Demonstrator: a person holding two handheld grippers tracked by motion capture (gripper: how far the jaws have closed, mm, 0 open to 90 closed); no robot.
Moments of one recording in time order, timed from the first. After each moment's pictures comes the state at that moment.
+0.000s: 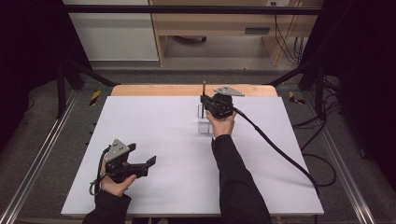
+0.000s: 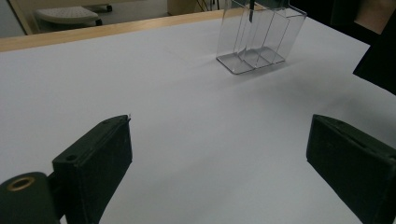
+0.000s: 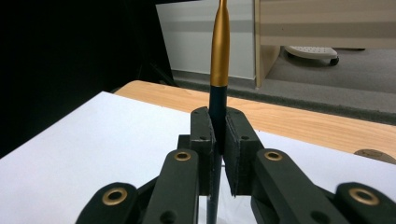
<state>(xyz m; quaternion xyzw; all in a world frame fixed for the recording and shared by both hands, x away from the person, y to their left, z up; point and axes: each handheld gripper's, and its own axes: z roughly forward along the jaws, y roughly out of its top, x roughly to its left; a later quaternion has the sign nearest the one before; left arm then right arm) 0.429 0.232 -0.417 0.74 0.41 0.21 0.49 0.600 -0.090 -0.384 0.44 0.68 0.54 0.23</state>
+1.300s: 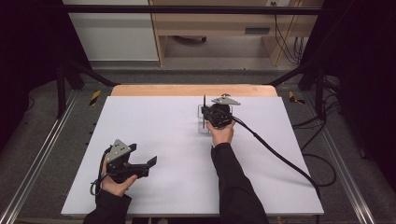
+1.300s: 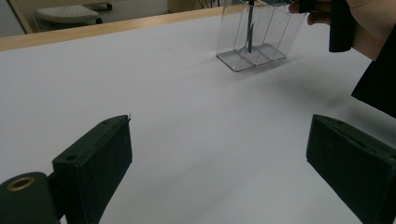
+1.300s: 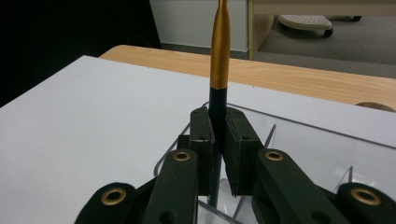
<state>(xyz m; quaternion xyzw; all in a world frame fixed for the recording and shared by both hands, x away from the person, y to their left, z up) 0.429 0.230 -0.419 0.74 0.41 0.21 0.48 0.593 -0.088 -0.419 0.46 0.70 0.50 0.22</state>
